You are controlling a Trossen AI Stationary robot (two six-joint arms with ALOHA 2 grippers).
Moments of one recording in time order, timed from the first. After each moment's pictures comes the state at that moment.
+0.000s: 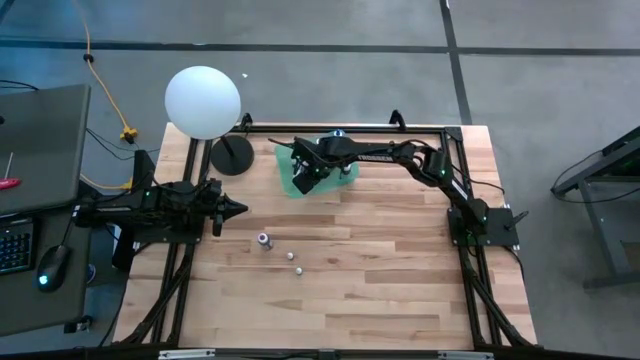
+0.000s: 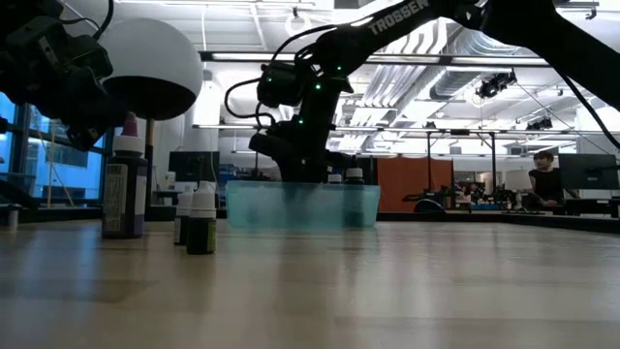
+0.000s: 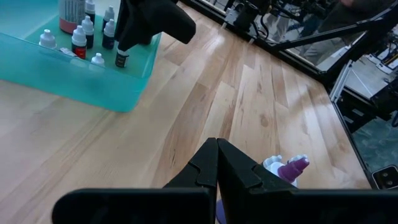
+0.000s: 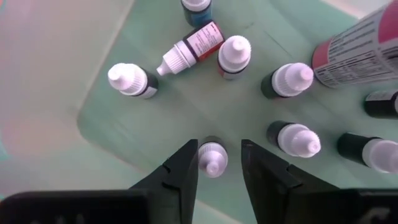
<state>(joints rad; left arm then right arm) 0.00 0.01 0.17 -0.47 -0.09 -0.48 -0.29 2.31 1.94 -0.83 0.10 0.52</state>
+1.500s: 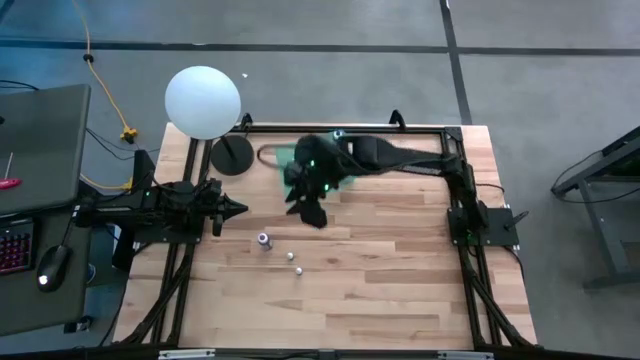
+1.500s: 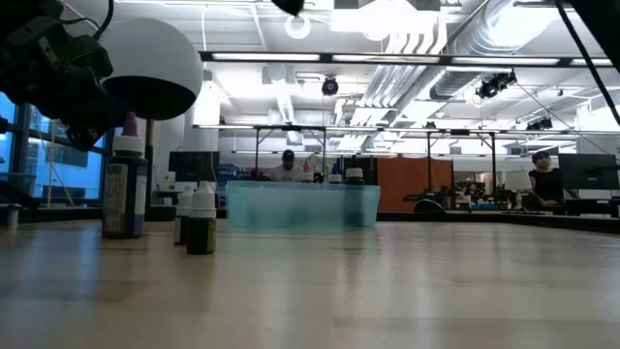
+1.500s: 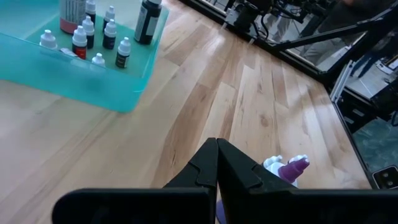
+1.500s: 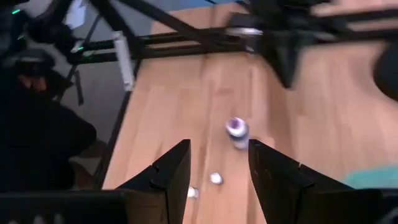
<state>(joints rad) 0.00 0.01 0.17 -0.47 -0.09 -0.48 -0.04 2.07 2.29 -0.94 -0.34 0.10</state>
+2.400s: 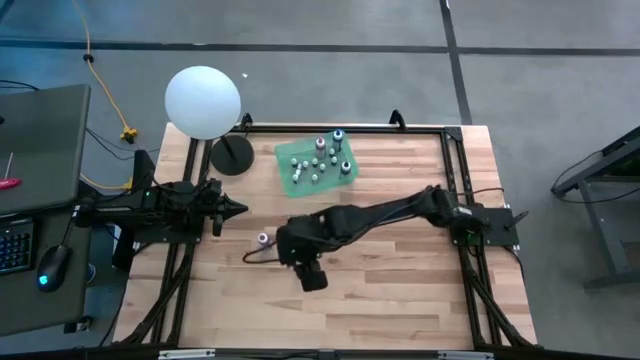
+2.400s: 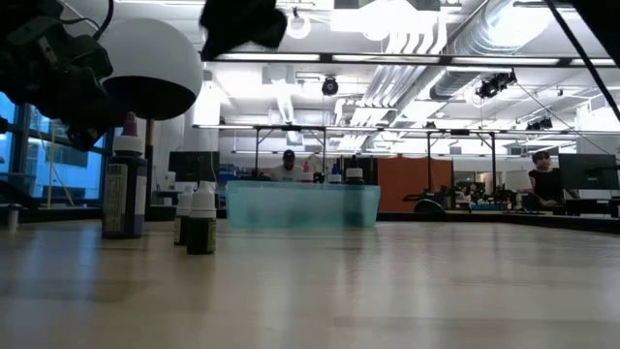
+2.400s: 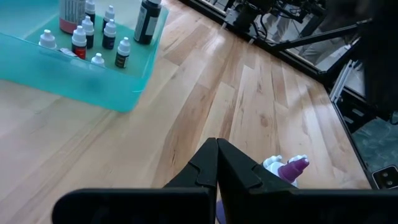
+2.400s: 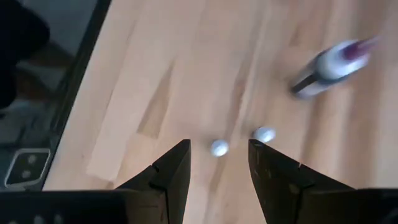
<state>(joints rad) 0.00 0.01 0.17 -0.47 -0.09 -0.48 0.23 2.28 2.29 -1.02 -0.10 0.02</state>
